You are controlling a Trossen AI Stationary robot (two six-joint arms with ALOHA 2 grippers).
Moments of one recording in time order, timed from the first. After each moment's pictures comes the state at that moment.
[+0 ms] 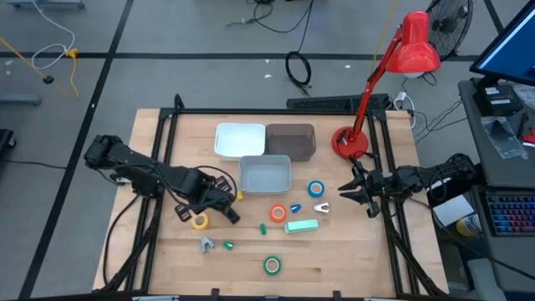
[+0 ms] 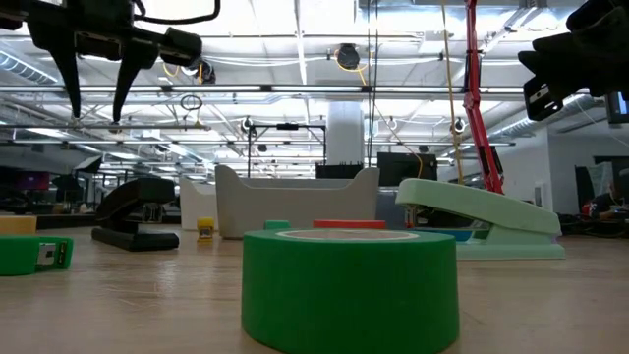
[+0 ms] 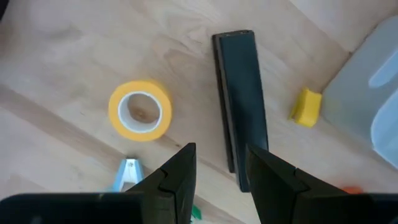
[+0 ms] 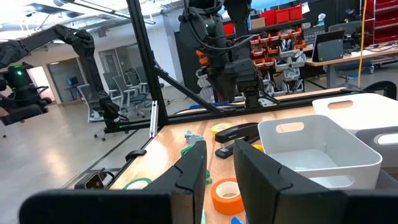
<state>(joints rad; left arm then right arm) -0.31 1.51 1.22 -1.29 -0.05 -2.49 0.30 0.01 0.02 0.08 0.13 0.20</state>
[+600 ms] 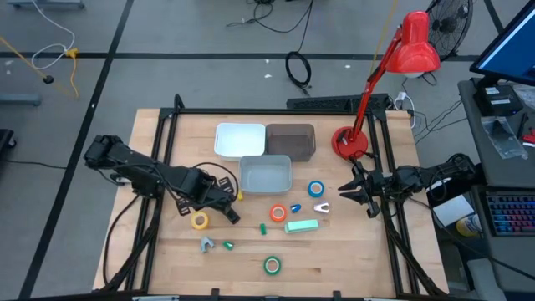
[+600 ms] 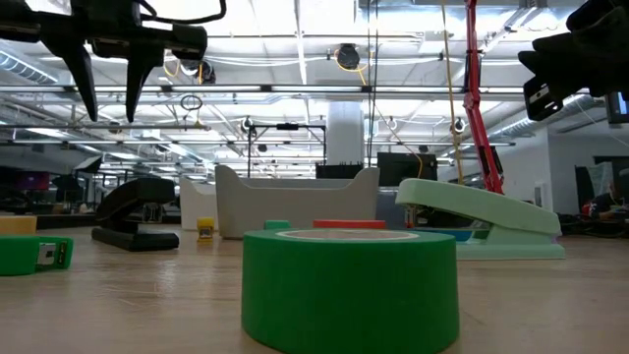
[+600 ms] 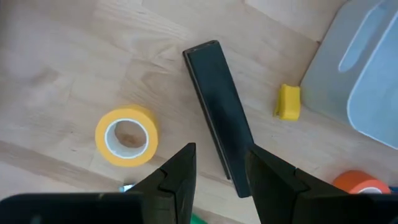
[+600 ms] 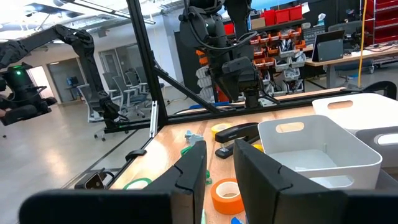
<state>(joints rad) -0.31 1.51 1.22 -1.28 -0.12 -2.32 0.30 0.01 0.02 0.08 0.13 0.20</state>
